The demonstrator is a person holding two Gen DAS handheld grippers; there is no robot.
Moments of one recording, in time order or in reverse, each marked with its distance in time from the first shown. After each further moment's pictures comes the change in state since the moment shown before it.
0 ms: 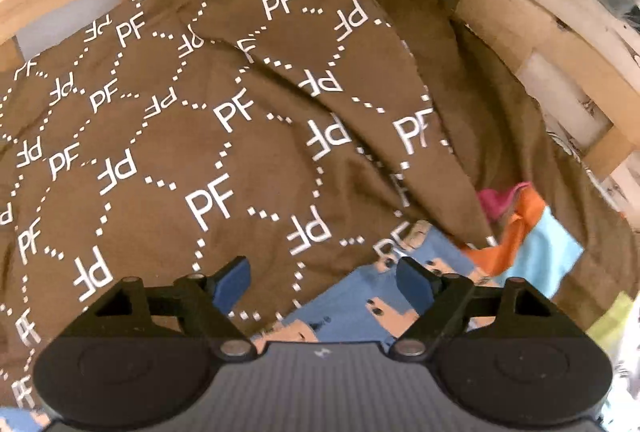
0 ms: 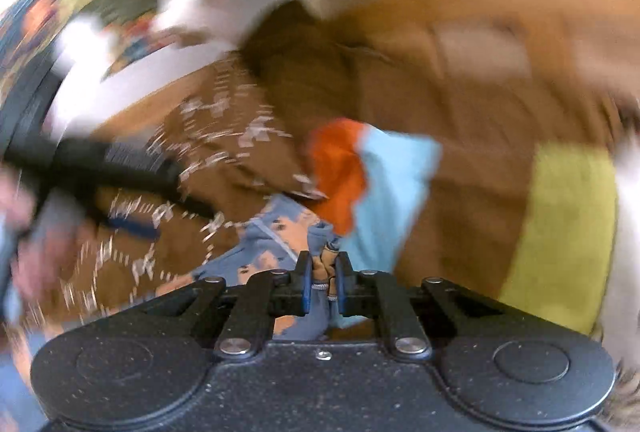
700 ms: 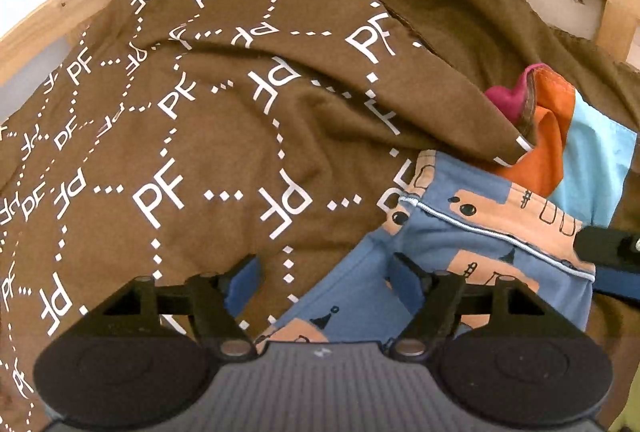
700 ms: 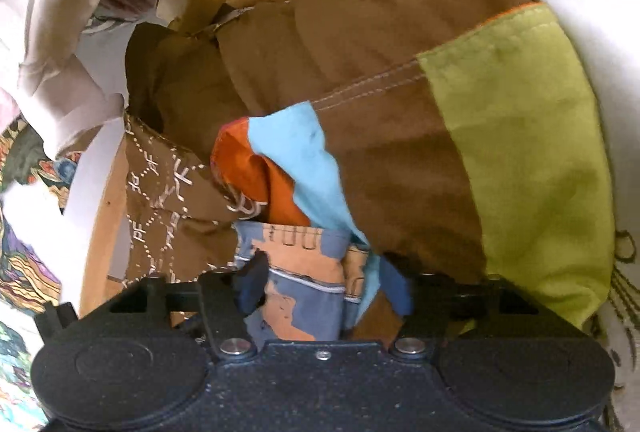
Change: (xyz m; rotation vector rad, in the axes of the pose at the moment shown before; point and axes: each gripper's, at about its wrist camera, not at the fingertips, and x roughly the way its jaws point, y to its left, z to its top) left arm 0.064 -0.022 -0.041 0.284 -0.104 0.136; right arm 0.041 -0.090 0.001 0.815 0.254 0.046
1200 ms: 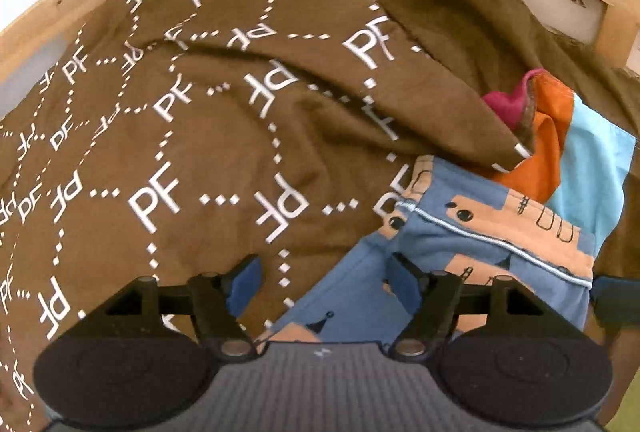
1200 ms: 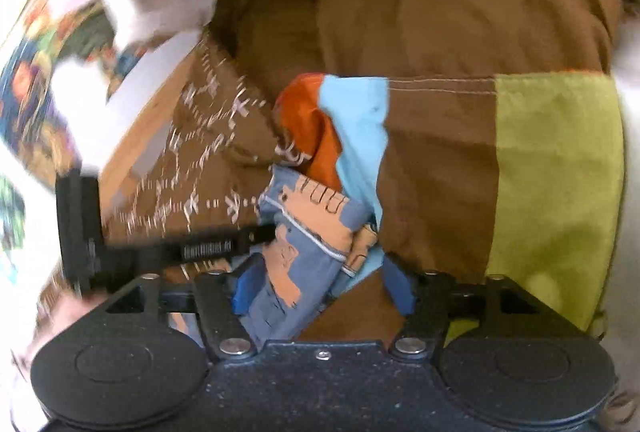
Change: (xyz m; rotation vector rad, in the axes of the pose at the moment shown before) left arm 0.003 0.001 0.007 -0.011 0.022 -0.019; right arm -0.012 0.005 0.005 -0.262 0.096 0.109
